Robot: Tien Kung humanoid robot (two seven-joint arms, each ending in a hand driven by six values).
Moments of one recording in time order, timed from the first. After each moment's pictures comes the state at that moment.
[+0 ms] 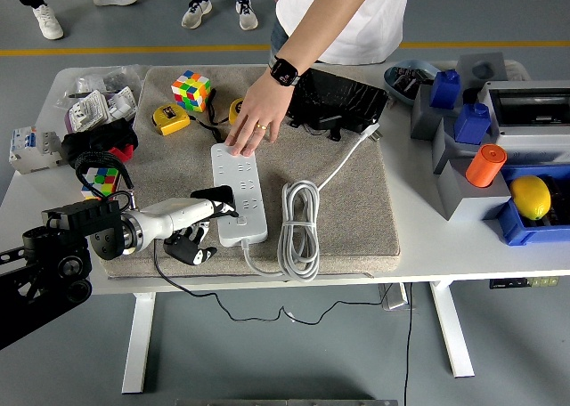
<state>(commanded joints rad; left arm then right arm) -0.56 0.58 -0.59 -1.58 1.60 -0.20 0.35 0.00 -0.38 0.82 0.42 -0.30 -0.12 0.24</state>
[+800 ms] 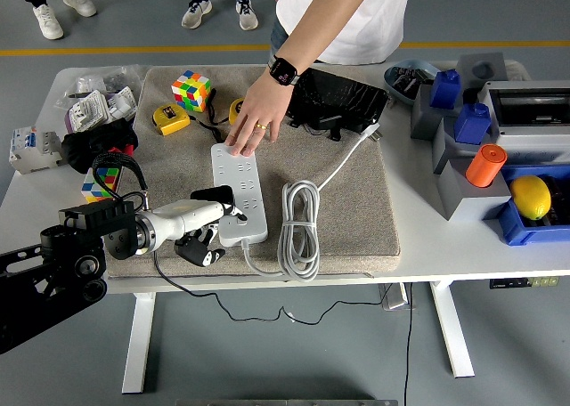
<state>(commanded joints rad) -0.60 0.53 -0.53 -1.51 1.61 -0.19 0.36 0.00 -0.38 0.83 0.42 -0.30 -0.12 0.24</state>
